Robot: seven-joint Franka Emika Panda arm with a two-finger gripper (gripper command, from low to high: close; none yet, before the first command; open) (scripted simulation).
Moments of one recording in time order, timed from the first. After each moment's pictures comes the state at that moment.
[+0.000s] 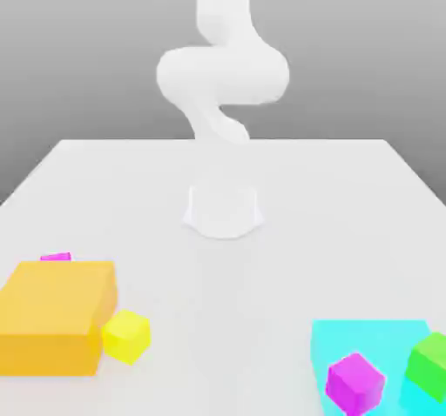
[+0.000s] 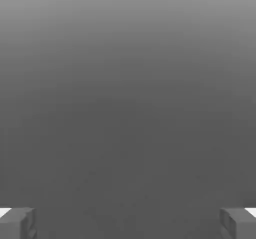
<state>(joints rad) 0.04 -0.76 -0.06 -2.30 0.04 2.32 0.74</state>
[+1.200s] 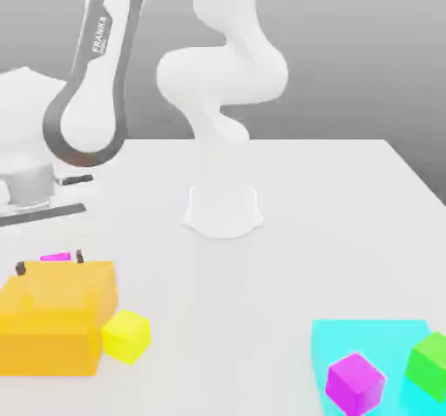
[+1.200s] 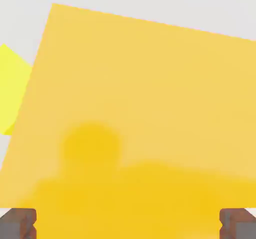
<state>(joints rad) 0.12 0.08 -0.89 -2.72 0.45 2.76 -0.66</state>
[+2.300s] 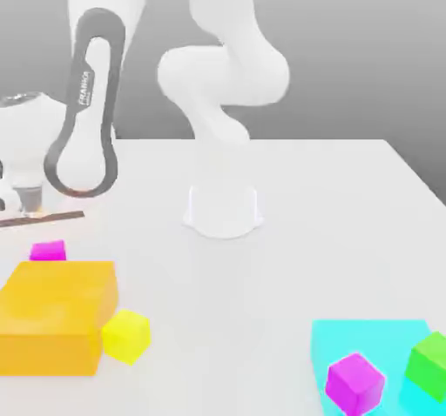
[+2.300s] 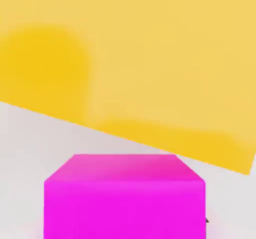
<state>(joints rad) -0.02 0.17 -0.82 -2.76 0.42 2.87 -0.74</state>
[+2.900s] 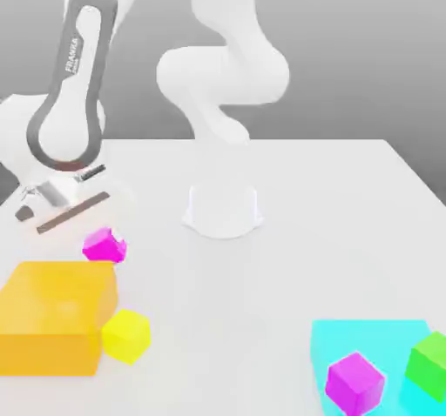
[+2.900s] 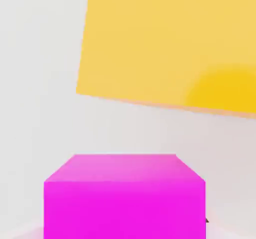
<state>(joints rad) -0.02 0.11 -0.84 -2.72 0.52 2.19 -0.67</state>
